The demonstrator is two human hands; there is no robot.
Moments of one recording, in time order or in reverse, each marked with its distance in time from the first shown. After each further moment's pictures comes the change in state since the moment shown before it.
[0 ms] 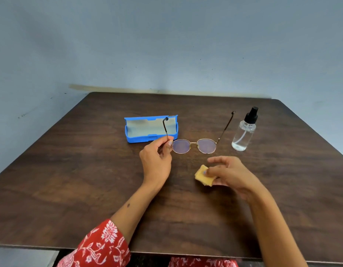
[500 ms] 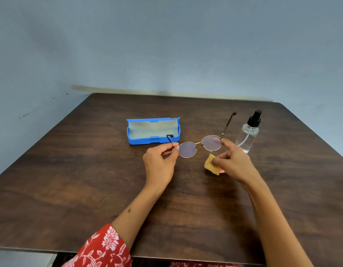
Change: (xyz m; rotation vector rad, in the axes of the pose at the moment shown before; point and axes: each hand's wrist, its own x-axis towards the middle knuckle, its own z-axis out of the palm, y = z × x) left_hand -0.001 0.001 -0.002 -0.046 -0.082 -0.086; right_hand 0.029 -0.006 -0.009 -0.387 0.204 -0.273
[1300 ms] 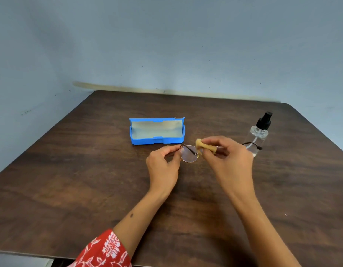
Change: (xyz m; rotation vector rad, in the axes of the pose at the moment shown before) left_hand -0.002 0.001 0.002 0.003 0.011 -0.072; right_hand -0.022 -0.036 0.033 0.117 0.338 -0.388
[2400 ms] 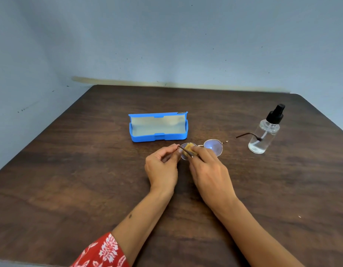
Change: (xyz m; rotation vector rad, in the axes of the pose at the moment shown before) left_hand 0.004 -0.018 0.009 -0.368 0.076 -0.281; right_hand -0.018 0.035 0.041 -0.662 -0.225 -0.450
